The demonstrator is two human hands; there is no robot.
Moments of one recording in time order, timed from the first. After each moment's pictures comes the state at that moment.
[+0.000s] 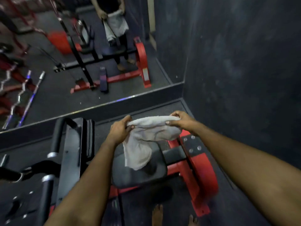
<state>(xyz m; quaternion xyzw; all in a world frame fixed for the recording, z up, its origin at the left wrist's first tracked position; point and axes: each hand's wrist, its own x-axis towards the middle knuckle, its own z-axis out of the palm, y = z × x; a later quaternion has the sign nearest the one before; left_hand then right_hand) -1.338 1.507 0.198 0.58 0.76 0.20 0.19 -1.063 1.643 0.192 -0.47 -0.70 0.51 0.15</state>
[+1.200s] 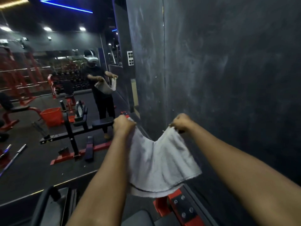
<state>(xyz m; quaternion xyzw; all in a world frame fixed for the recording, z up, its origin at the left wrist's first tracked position) -1.254 1.599 0.452 0.45 0.82 0.36 0.08 -1.030 1.669 0.443 -0.62 -0.66 0.32 0.27</state>
